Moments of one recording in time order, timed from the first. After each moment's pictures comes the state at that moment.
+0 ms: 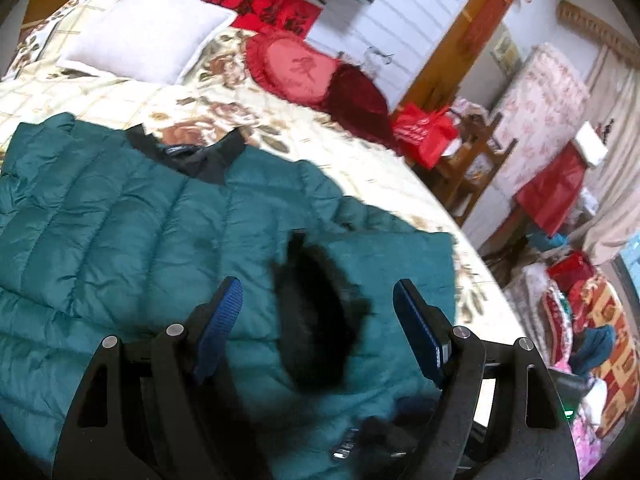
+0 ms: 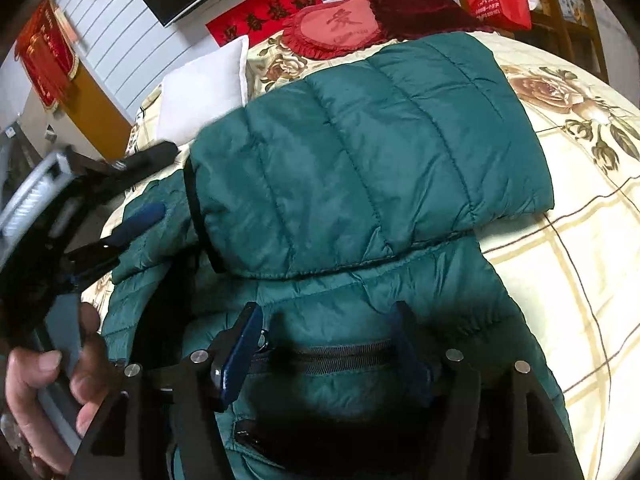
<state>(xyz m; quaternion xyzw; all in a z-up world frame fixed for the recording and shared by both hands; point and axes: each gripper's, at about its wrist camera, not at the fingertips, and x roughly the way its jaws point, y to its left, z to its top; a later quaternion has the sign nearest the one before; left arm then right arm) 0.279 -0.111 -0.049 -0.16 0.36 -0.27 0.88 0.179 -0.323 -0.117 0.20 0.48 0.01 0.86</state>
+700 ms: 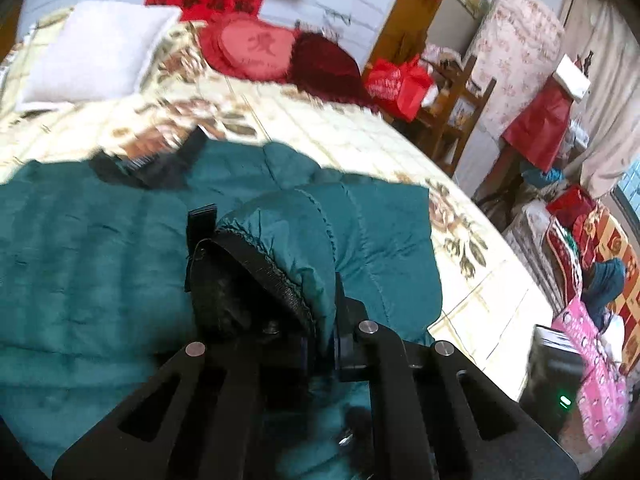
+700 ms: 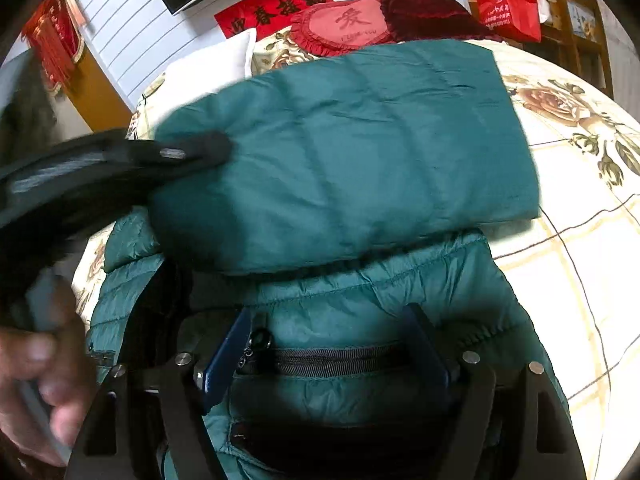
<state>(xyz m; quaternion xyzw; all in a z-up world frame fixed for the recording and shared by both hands) 0.285 -0.128 -0.030 -0.06 0.39 -0.30 0.87 0.186 -0.307 -0.118 0.17 0.48 0.01 0.86</state>
